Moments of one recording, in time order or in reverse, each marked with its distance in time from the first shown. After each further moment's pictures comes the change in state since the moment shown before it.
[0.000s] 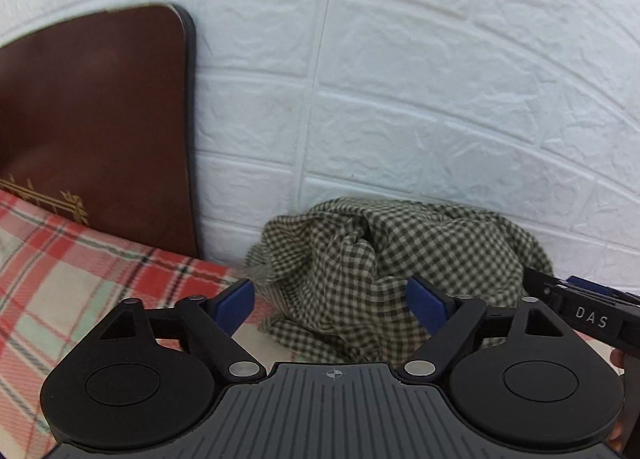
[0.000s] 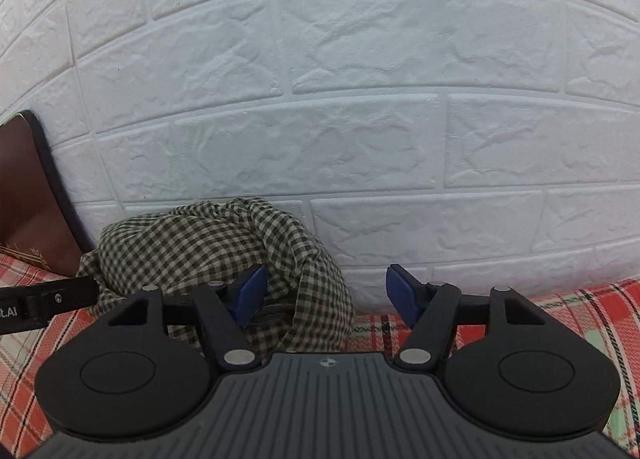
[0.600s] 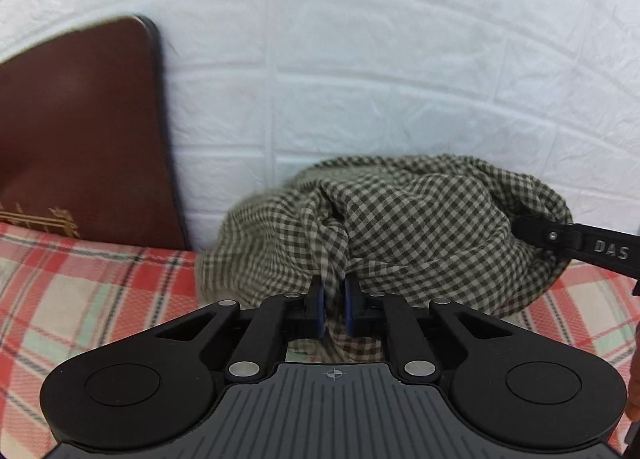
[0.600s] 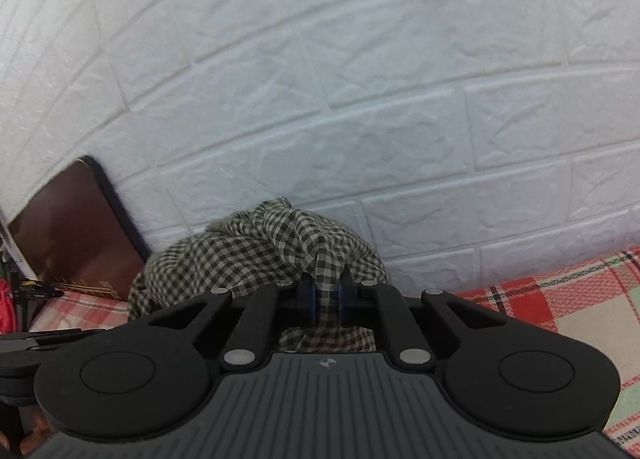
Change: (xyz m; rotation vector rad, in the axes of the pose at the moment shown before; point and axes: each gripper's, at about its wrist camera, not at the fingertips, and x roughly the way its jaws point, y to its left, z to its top) left arm -0.044 -0.001 -0.017 0.107 -0.018 -0.041; right arm -0.054 -0.008 -0.009 0.126 -0.058 0.199
